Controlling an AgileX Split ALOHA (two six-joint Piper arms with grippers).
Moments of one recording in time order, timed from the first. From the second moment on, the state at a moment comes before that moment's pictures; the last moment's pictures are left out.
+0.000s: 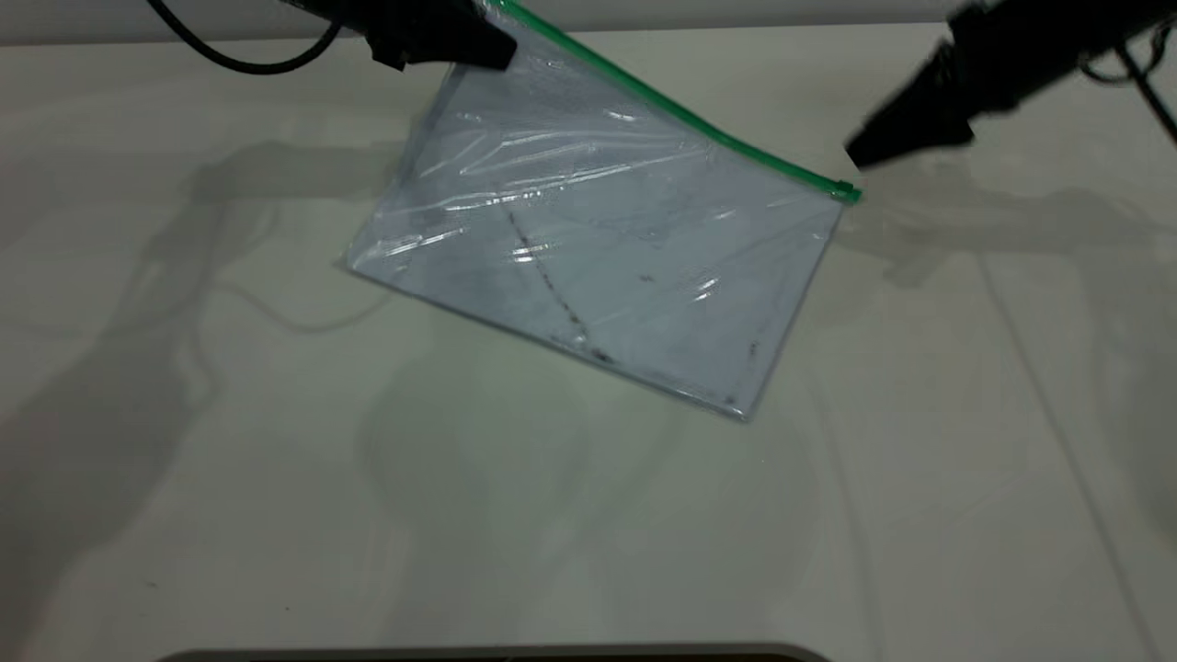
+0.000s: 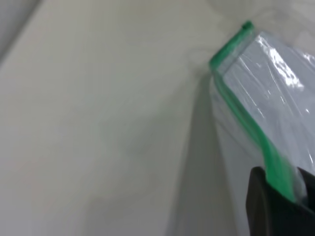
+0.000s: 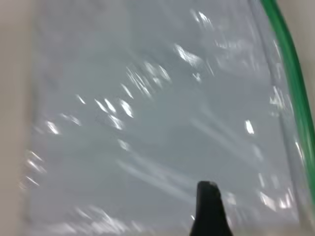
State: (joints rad) left arm -0.10 2.80 -2.28 -1.12 1.04 1.74; right arm -0.05 2.46 -1.61 1.06 0.91 -1.76
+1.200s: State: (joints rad) left arm -0.15 2.15 -2.28 -0.31 1.17 0.46; right arm 0.12 1.42 -1.40 0.43 1.23 -0.43
